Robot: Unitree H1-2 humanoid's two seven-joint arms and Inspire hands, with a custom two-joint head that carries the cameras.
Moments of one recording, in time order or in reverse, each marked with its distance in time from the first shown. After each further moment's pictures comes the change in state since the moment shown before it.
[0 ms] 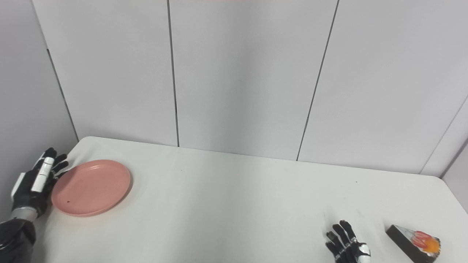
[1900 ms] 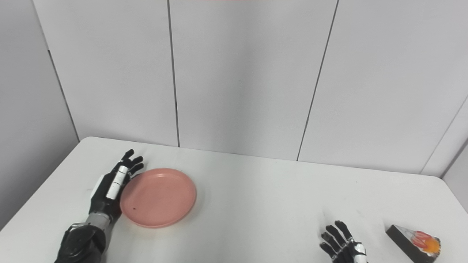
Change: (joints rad) left arm 0.047 -0.269 -0.174 -0.271 0.057 0.081 -0.020; right arm 0.000 0.003 0.010 -0.001 -0.018 0.001 -0.007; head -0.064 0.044
